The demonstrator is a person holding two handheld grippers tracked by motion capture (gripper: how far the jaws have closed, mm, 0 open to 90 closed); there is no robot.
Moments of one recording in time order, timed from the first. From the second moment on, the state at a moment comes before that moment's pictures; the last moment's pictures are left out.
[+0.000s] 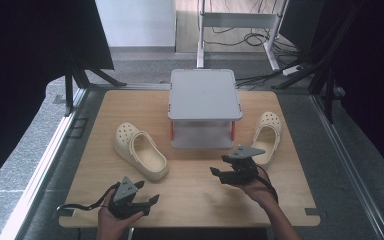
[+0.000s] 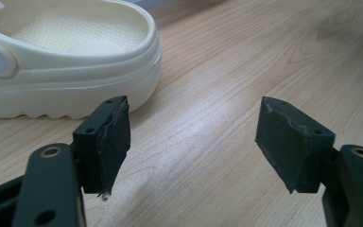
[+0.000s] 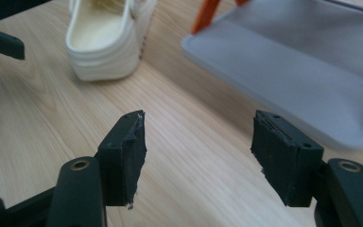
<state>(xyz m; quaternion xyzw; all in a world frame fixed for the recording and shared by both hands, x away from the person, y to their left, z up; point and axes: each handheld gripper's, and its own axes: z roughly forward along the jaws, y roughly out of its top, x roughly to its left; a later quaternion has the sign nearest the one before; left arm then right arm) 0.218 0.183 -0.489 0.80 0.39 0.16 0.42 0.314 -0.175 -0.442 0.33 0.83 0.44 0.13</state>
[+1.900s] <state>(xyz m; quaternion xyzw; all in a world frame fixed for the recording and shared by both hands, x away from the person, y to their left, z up) 0.216 0.186 -0.486 0.80 0.39 0.16 0.42 0.398 0.003 -0.408 0.25 0.91 0.31 0.09</state>
